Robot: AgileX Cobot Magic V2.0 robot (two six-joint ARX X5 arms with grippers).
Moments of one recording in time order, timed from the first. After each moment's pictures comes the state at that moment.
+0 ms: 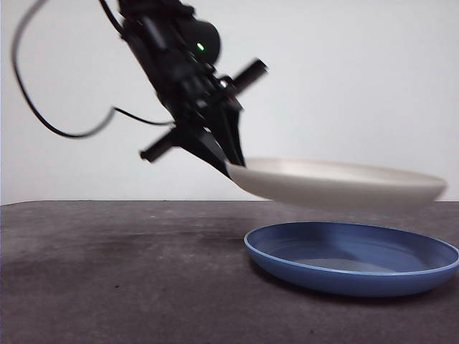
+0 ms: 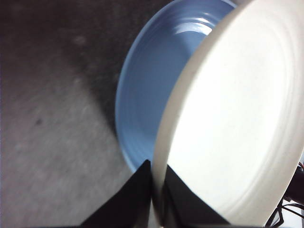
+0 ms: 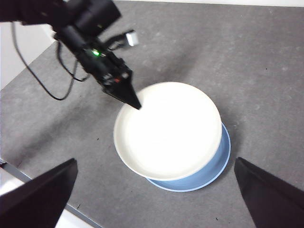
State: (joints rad) left arm -0.59 2.02 1.70 -0.96 0.52 -0.29; right arm 0.31 0.53 1.20 -1.17 -0.28 0.15
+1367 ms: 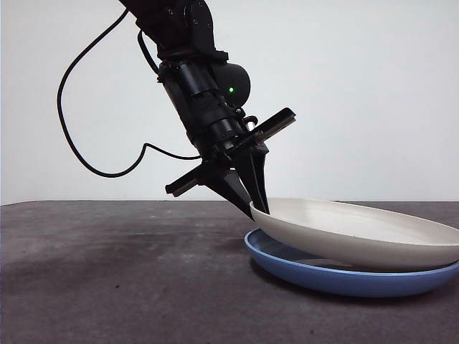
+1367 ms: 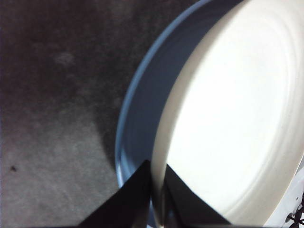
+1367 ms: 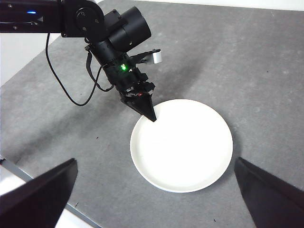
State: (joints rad) left arm -0.63 2.18 1.81 -0.98 0.50 -0.29; right arm 0.31 0.53 1.20 -1.17 -0.29 0.13
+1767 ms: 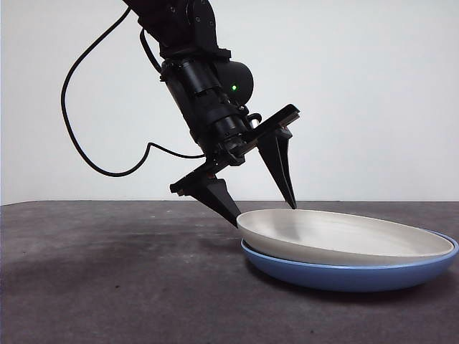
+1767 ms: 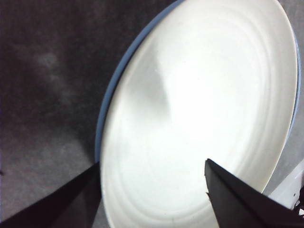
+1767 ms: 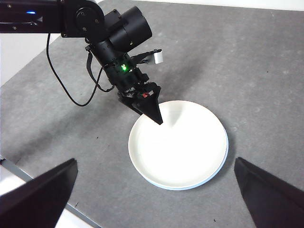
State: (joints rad) left arm -0.63 2.18 1.82 -0.97 0.51 -0.28; right arm 0.31 0.53 1.20 -1.17 -0.29 0.13
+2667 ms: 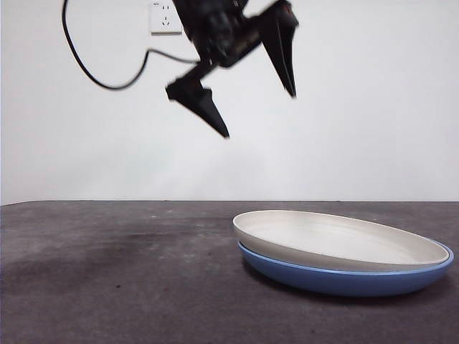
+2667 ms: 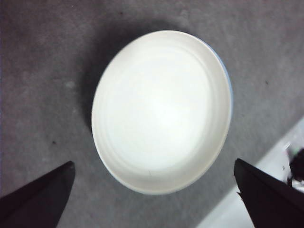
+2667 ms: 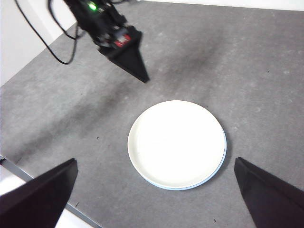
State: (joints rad) left arm -0.64 2.14 2.26 -1.39 0.40 -0.12; right arm 0.31 0.53 1.20 -1.17 -0.29 0.13
